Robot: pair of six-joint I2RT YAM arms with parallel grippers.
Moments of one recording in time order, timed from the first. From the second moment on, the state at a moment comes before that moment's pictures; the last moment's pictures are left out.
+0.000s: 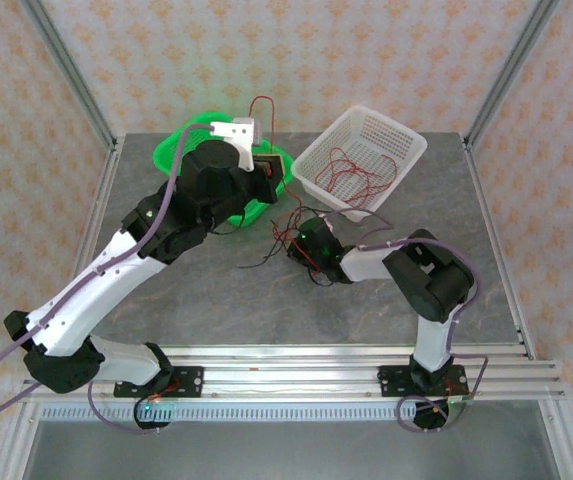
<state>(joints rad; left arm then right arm) -0.78 1.32 1.67 -0.63 -0.25 -0.49 0.71 1.86 0.86 0.26 0.01 1.06</state>
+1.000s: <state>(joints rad) -0.78 1.49 2.27 -0.75 -0.48 -0.31 0.71 1.79 0.73 0.33 0.13 1.06</state>
